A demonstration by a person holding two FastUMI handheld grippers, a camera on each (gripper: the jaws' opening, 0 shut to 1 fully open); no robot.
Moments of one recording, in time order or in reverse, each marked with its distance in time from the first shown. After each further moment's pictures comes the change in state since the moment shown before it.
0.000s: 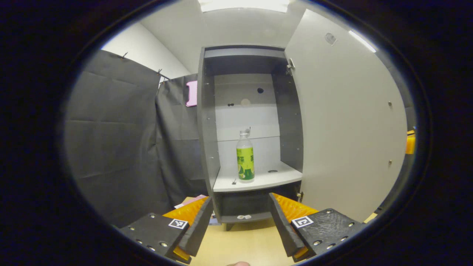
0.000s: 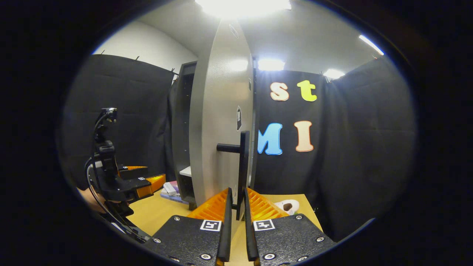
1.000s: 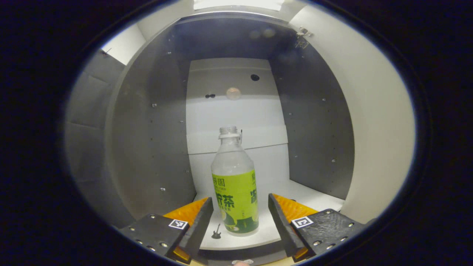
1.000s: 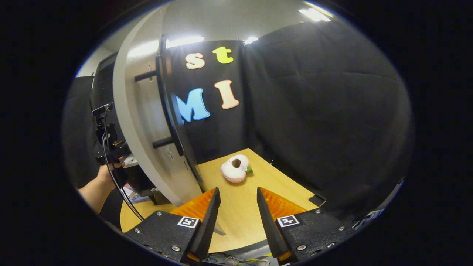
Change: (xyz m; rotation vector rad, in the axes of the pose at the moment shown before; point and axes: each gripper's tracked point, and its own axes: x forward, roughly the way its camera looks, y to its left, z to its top) left arm 0.289 -0.015 -0.011 0.033 -0.100 -0.088; right arm -0.050 -0.053 -0.127 0.352 0.266 -0.578
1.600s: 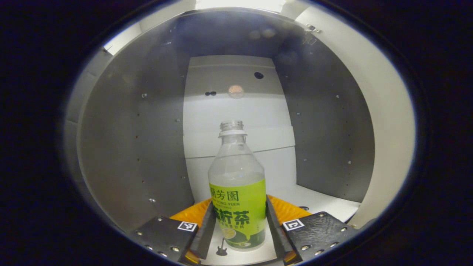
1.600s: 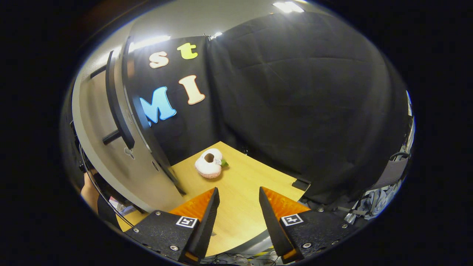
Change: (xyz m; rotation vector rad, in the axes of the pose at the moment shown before) left arm 0.033 0.015 -0.002 -0.009 -0.032 -0.012; right arm 0.020 -0.012 -0.015 0.113 0.027 -0.144
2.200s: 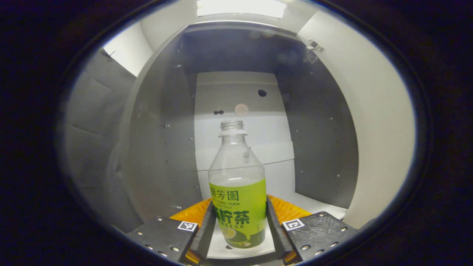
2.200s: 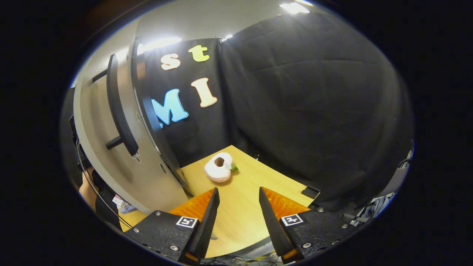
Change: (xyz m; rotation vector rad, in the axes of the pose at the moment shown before) left arm -0.059 0.004 0.055 -0.009 -0.074 0.019; right arm 0.017 -0.005 0.020 -0.060 -0.034 0.109
